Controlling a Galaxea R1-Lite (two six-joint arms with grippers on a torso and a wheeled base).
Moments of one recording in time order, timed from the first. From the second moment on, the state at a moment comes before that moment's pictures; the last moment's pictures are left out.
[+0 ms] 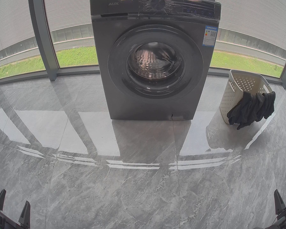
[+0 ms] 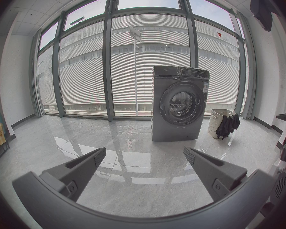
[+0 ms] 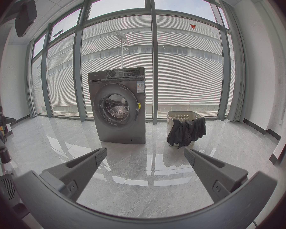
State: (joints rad) left arm 0.00 0.02 -0.02 0.00 0.03 0.00; right arm 0.00 0.02 -0.02 -0.02 0.00 0.00
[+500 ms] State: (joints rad) left arm 0.00 0.02 -0.02 0.00 0.03 0.00; right arm 0.00 0.02 -0.02 -0.02 0.00 0.00
